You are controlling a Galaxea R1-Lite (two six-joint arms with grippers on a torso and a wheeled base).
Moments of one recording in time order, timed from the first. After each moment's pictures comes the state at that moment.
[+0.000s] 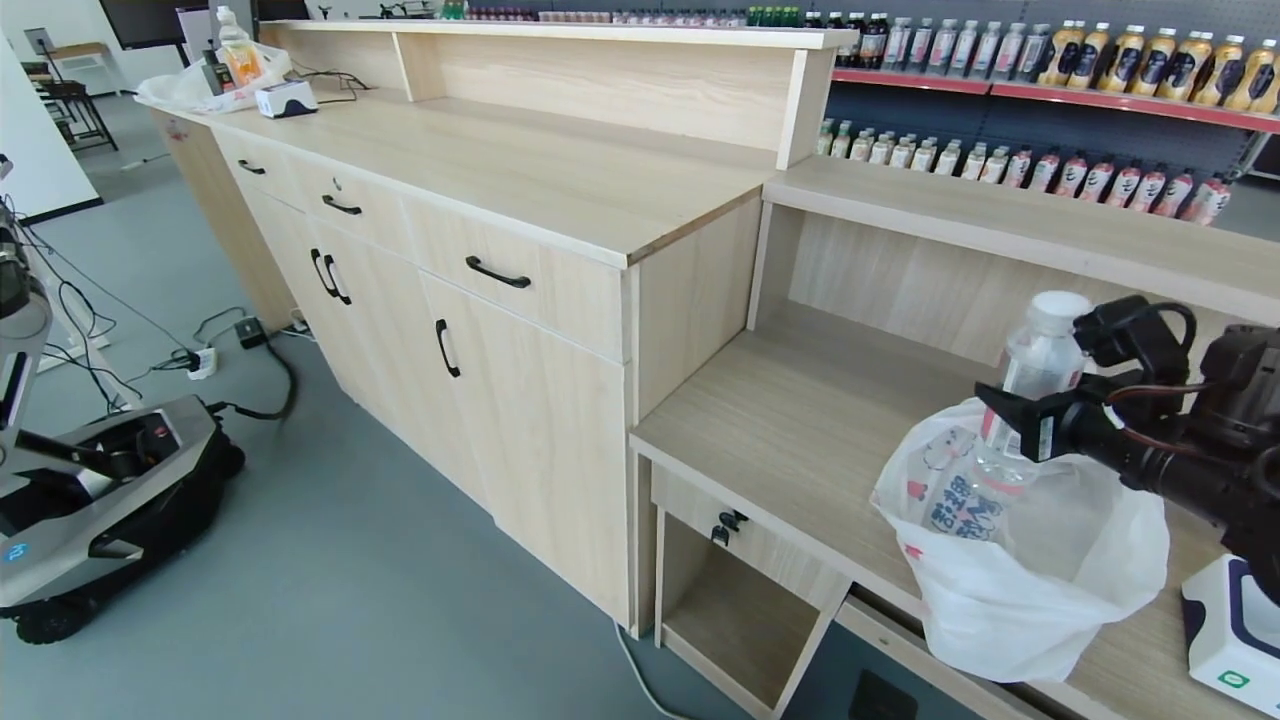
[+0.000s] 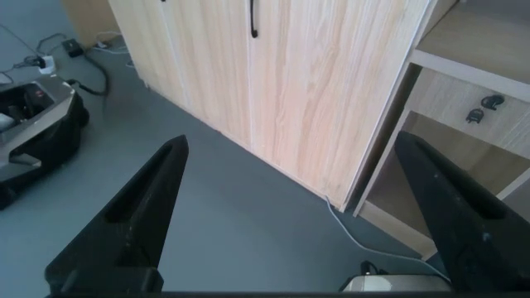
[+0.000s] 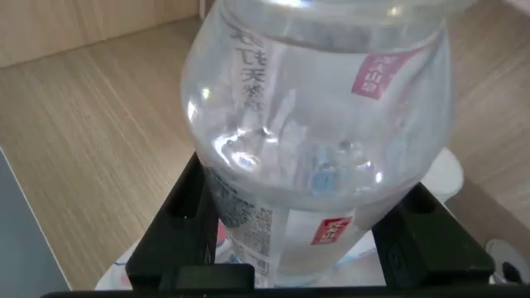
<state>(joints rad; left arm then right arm) 0.00 0.00 0.00 0.00 0.00 0.00 -0.02 1.73 -0.58 -1.05 0.16 -0.30</state>
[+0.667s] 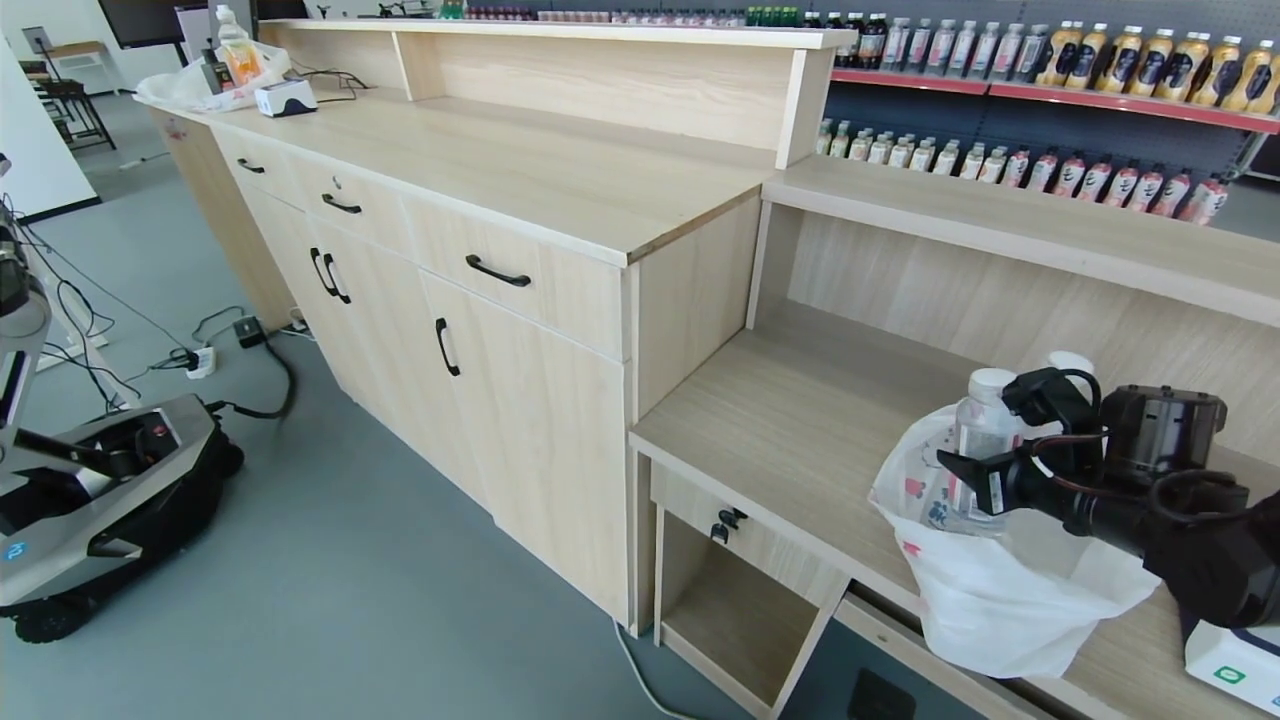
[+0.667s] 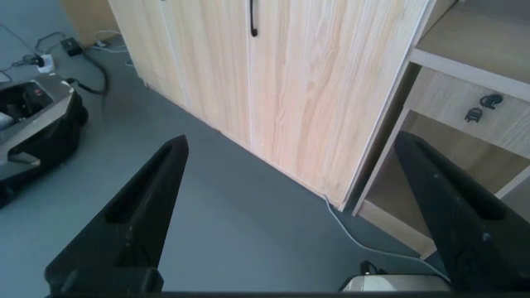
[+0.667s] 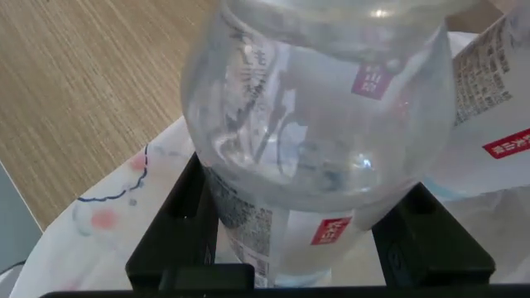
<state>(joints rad) 0.00 0.00 0.00 0.00 0.00 0.00 -0.03 1.94 -0.57 -1.04 0.16 -0.28</state>
